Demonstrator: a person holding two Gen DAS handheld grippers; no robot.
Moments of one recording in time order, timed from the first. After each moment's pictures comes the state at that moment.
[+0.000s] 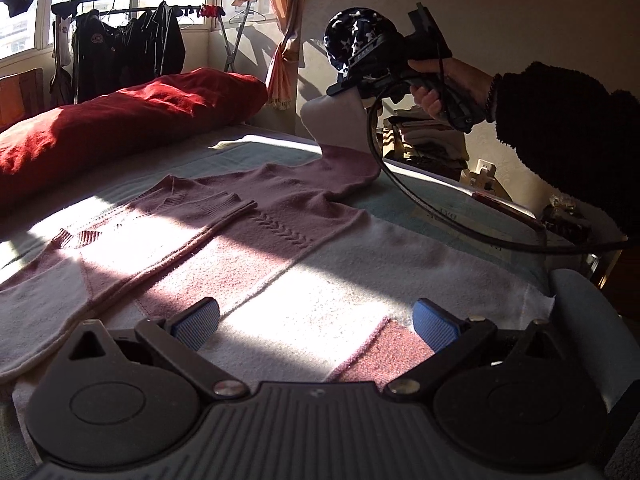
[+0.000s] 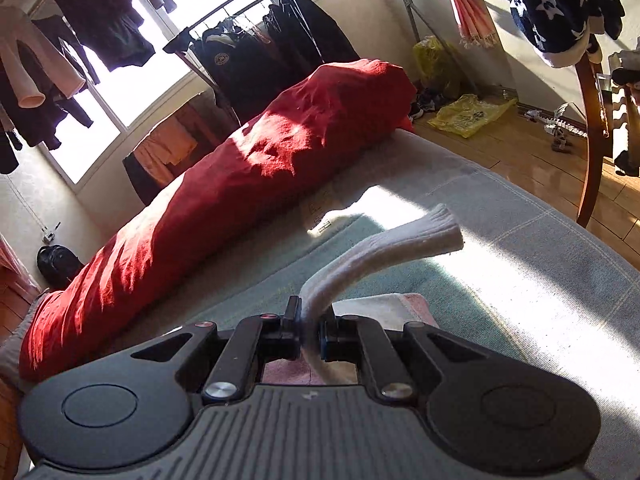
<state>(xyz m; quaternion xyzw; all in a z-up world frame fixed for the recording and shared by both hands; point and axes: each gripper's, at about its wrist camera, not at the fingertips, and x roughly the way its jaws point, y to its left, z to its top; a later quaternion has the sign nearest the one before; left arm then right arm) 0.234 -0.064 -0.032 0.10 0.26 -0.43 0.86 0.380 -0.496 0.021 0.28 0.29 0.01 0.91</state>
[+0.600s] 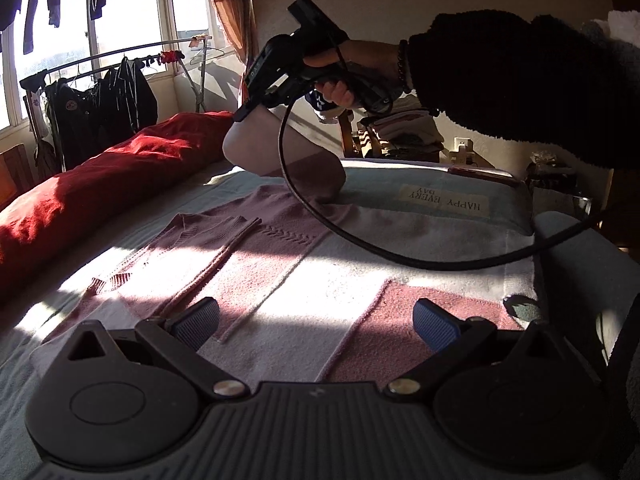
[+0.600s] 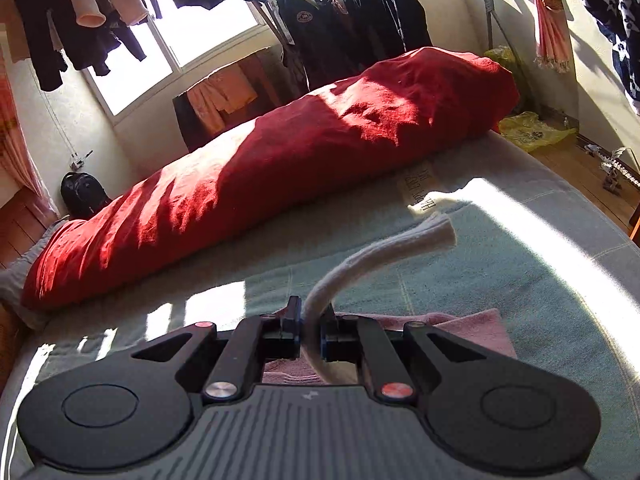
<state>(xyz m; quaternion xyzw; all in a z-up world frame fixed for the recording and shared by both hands) 0.199 -0.013 -0.020 0.19 0.18 -0.47 0.84 0.411 -0.369 0.051 0.20 0.31 0.07 0.92</state>
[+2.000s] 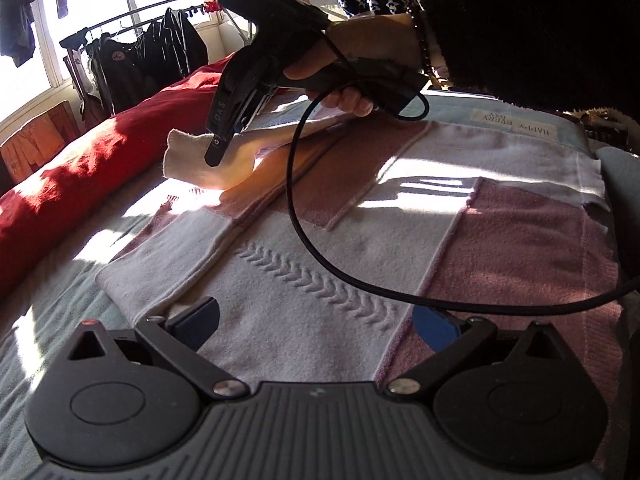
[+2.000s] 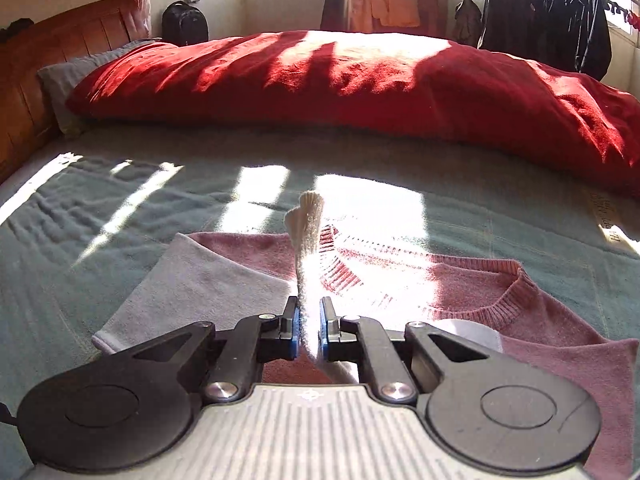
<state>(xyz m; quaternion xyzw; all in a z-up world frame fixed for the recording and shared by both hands) 0.230 0.037 -0.053 0.24 0.26 -0.37 0.86 0.442 -0.136 -0.018 -0.04 0.38 0.21 0.90</state>
